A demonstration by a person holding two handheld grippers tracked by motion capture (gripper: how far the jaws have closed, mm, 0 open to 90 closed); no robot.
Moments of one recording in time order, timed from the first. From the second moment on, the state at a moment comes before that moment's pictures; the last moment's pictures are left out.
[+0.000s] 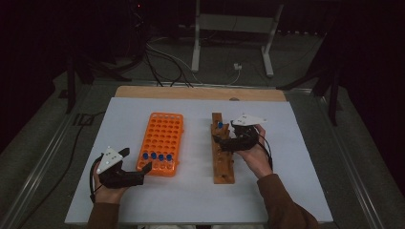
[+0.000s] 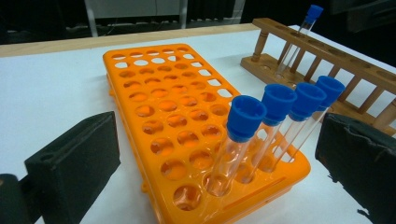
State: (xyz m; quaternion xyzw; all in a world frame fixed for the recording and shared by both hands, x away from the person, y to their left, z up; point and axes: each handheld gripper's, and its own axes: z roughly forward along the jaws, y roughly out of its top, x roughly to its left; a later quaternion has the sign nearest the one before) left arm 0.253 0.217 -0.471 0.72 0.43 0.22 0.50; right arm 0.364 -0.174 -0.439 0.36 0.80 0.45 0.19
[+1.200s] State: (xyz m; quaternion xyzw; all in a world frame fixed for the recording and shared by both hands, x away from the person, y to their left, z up) left arm 0.255 0.216 -0.473 0.72 0.44 0.22 0.49; right arm 0.385 -0.162 -0.460 0.37 0.79 0.43 0.21
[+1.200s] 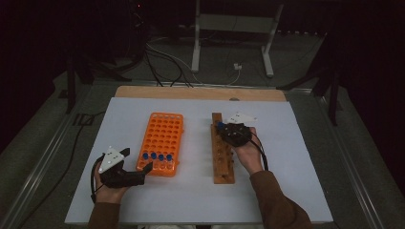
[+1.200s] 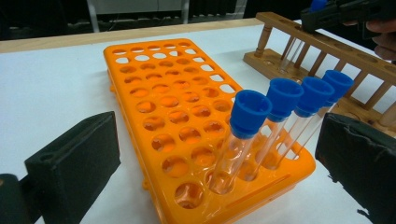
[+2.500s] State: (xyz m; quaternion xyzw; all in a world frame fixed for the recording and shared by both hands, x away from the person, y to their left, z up) left arm 0.255 0.216 -0.472 0.72 0.44 0.22 0.50; right arm 0.371 -0.170 -0.410 0.35 0.77 0.47 0.23
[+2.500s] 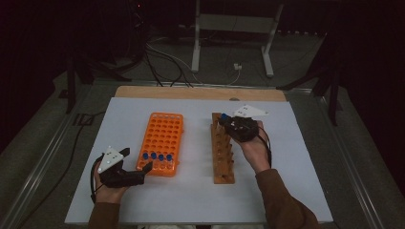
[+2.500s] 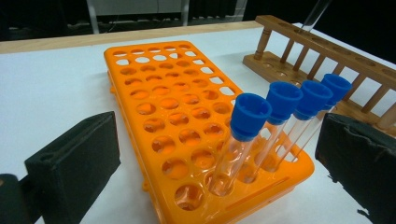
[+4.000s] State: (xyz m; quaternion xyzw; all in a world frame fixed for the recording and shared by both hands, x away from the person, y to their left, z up) left arm 0.268 0.197 -0.425 0.72 0.39 0.22 0.54; right arm 0.352 -0.083 -0.386 0.27 0.81 0.49 0.15
